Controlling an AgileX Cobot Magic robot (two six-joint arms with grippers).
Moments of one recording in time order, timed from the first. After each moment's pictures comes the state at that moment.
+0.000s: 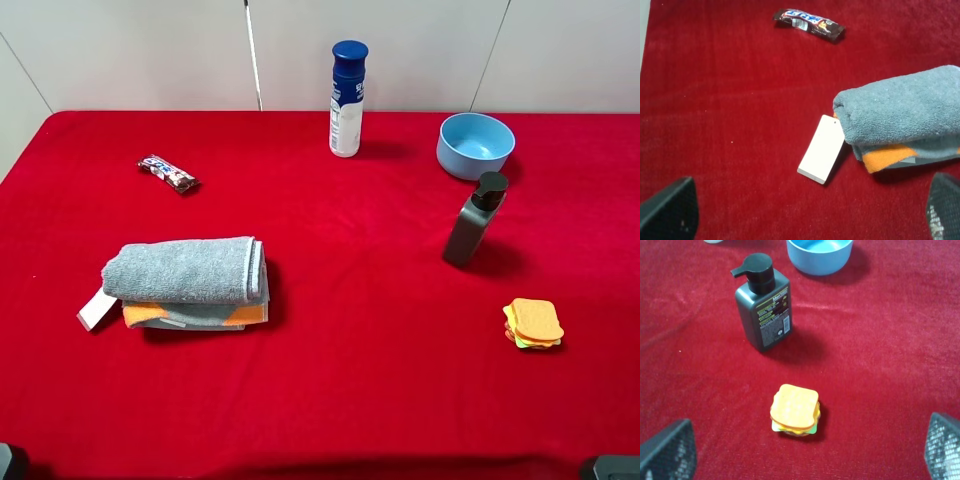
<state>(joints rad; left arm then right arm) -0.04 0.00 -0.48 -0.08 1.07 0.12 0.21 -0.01 -0.54 0.00 1.22 0.03</state>
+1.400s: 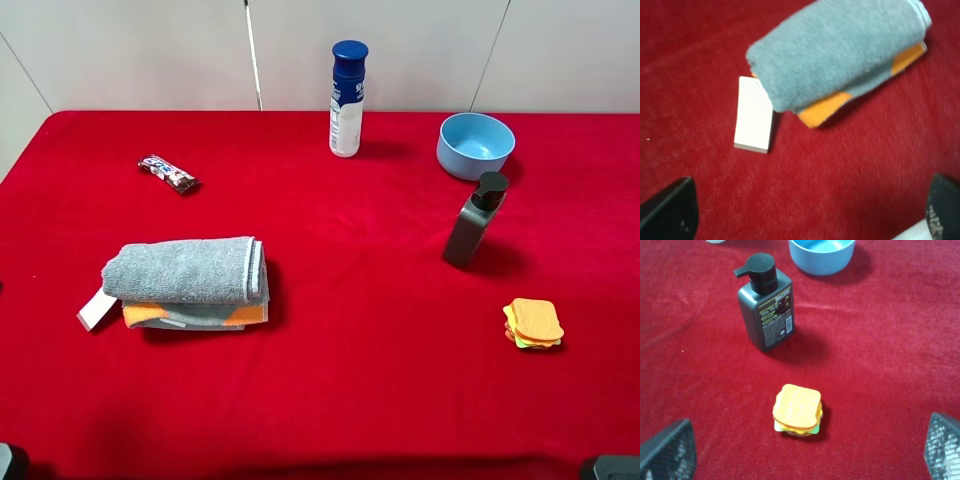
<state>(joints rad) -0.28 0.60 -0.60 -0.14 1.00 0.27 0.21 -0.01 -0.54 0.01 1.22 0.03</state>
